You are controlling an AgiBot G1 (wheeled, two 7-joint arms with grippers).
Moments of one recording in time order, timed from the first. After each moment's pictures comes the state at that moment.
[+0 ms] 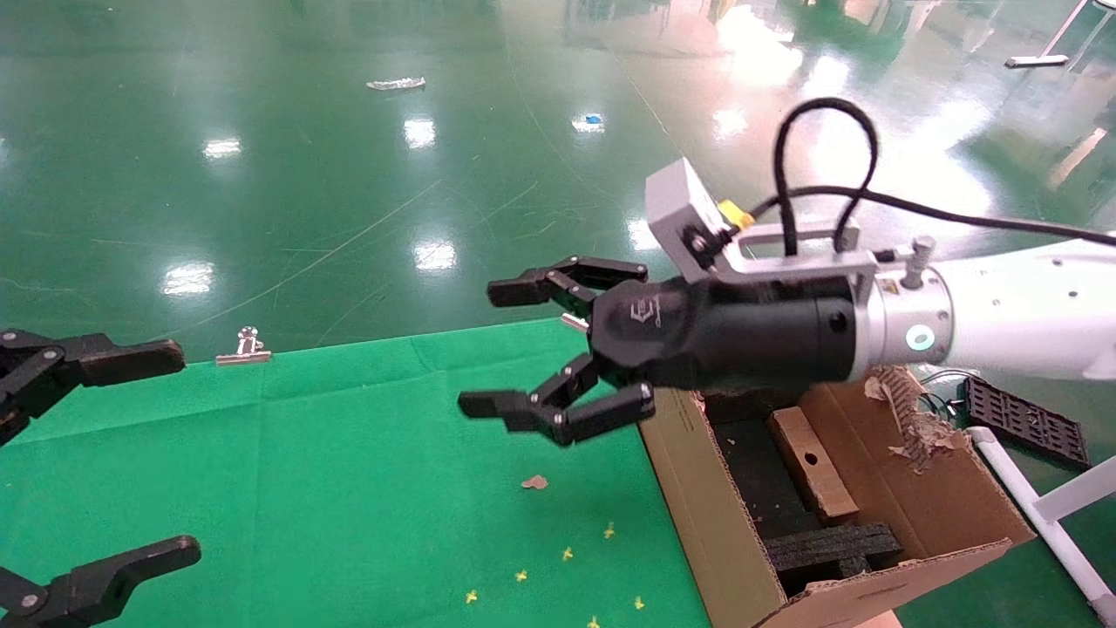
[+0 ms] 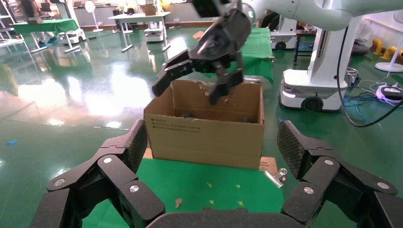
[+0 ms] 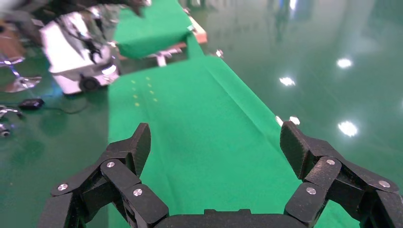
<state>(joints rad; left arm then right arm) -1.08 0.60 0.30 -1.28 0.72 1.49 -0.18 1.35 -0.63 -0.58 1.09 -0.84 -1.43 0.29</state>
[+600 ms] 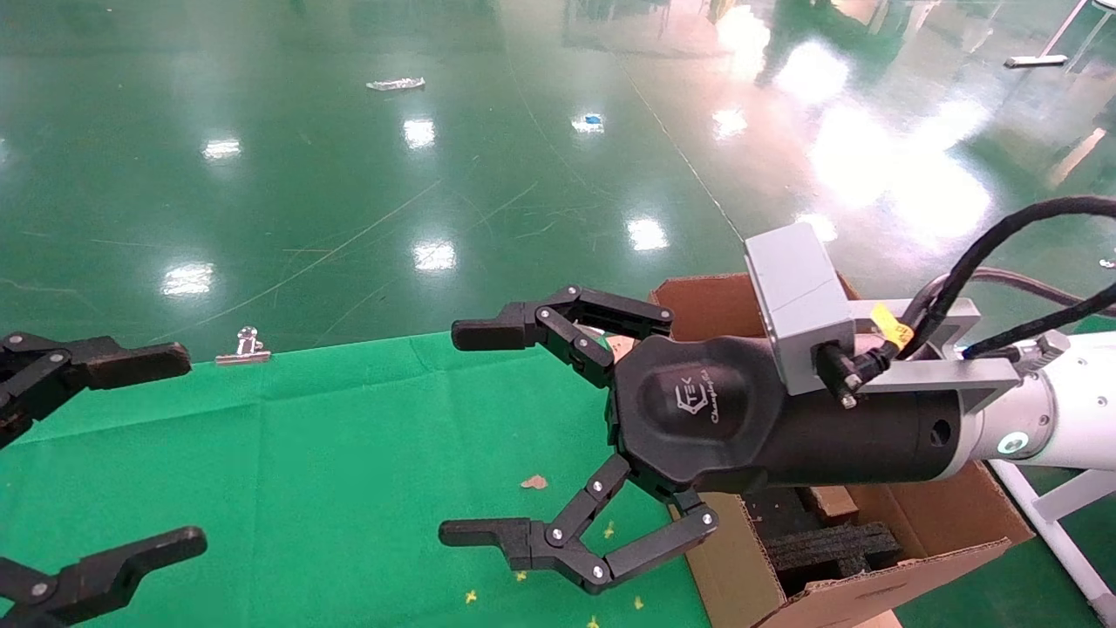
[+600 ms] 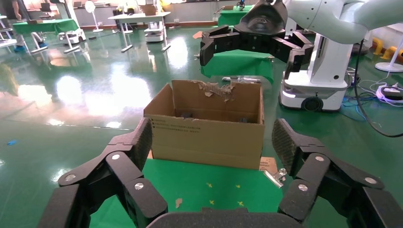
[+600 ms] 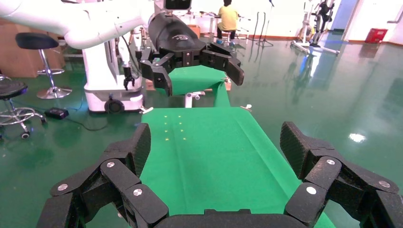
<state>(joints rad) -1.08 0.60 0.30 -1.28 0.72 1.49 -0.18 1.06 -0.61 -0.26 1.30 -0.72 -1.50 0.18</state>
